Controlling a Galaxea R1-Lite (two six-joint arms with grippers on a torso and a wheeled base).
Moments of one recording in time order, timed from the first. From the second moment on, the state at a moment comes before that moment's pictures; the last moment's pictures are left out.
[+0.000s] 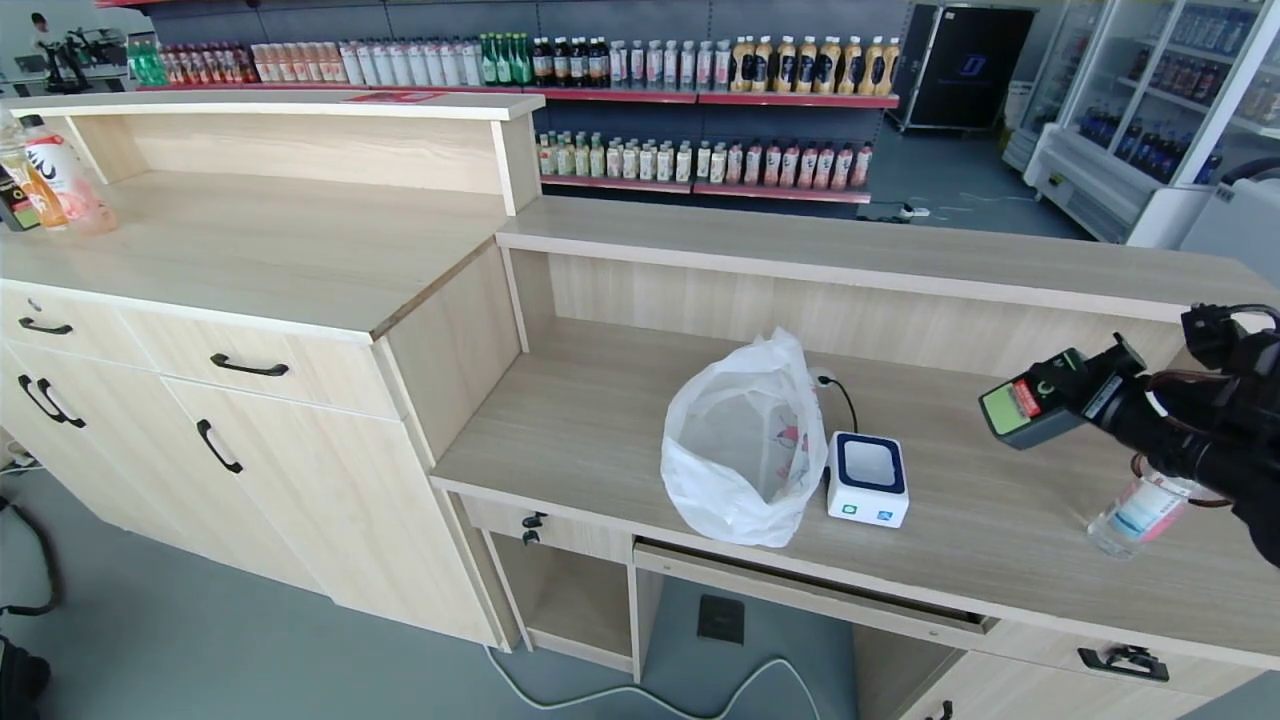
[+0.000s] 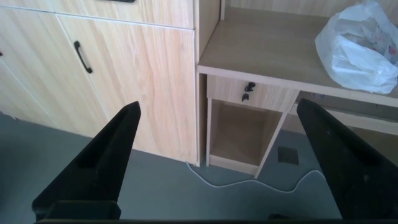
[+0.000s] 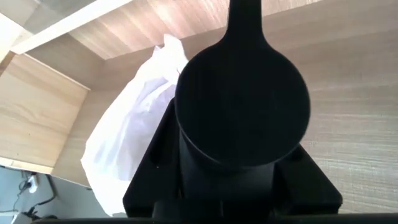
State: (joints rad) left arm 0.00 0.00 0.00 0.00 0.00 0.01; right arm -0.24 1.89 -0.69 -1.08 0.39 0.40
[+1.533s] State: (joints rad) left arm 0.00 0.00 0.00 0.00 0.00 0.01; right arm -0.19 2.13 -0.79 -1.13 0.48 0.36
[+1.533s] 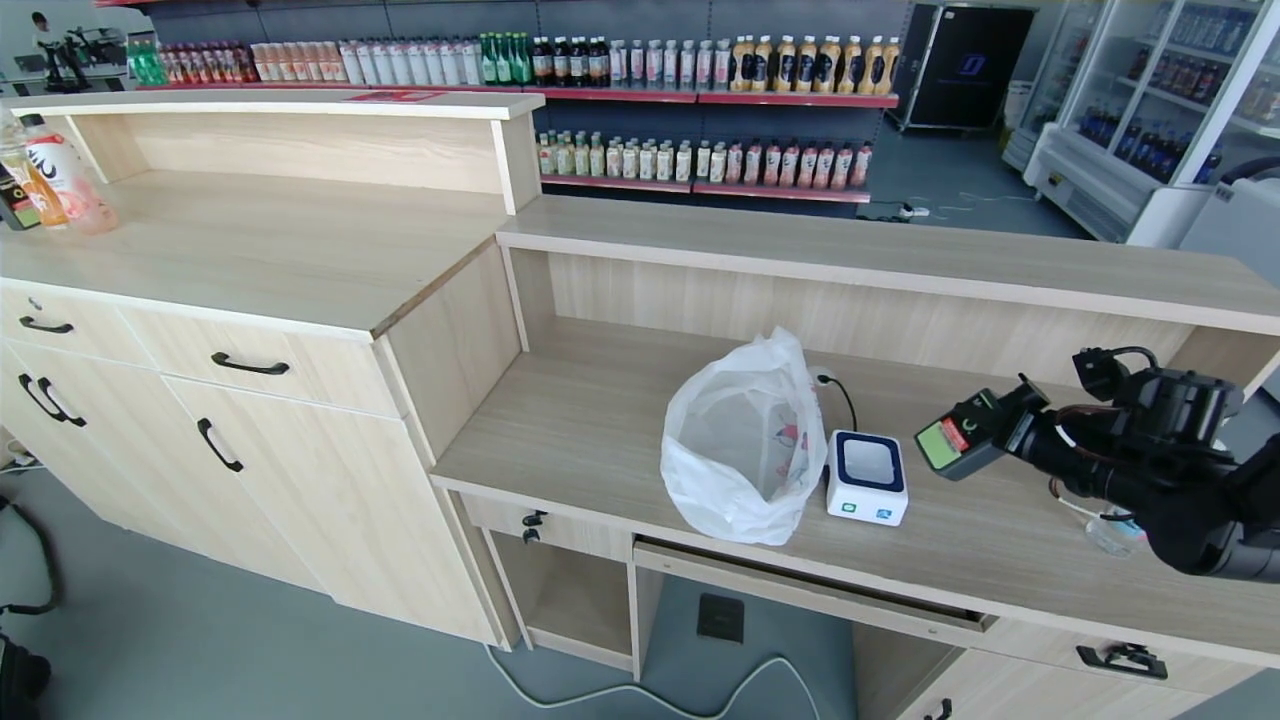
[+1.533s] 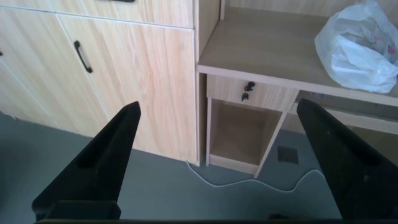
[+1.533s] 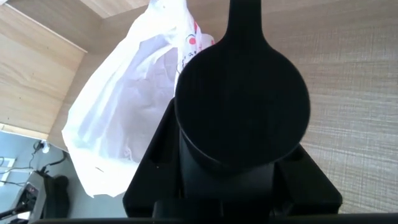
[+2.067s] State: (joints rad) left arm 0.00 0.00 0.00 0.00 0.00 0.01; right arm -0.17 2.18 -0.85 -1.13 0.47 0.40
